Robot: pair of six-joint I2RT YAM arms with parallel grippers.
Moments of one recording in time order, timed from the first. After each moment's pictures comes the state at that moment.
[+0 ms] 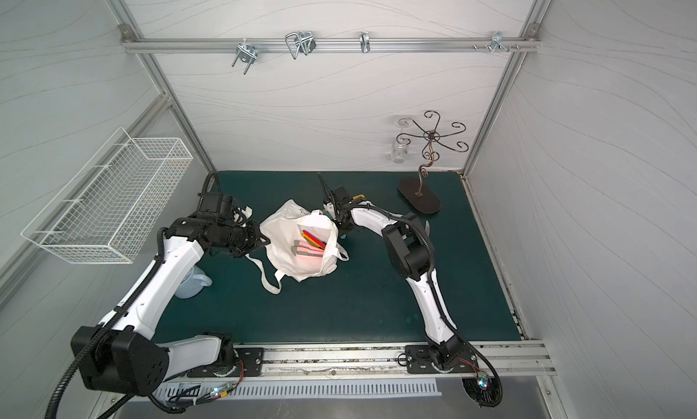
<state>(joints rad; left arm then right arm) -0.08 1.24 1.14 -0.99 0.46 -0.55 0.65 2.25 1.73 -0.62 -0.09 -0.04</state>
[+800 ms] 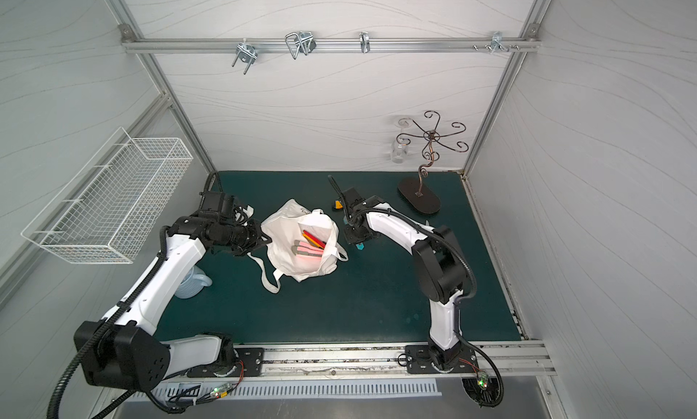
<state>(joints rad) -0.08 1.26 1.14 -0.96 0.47 -0.56 0.68 1.88 1.52 -0.88 0.05 0.20</state>
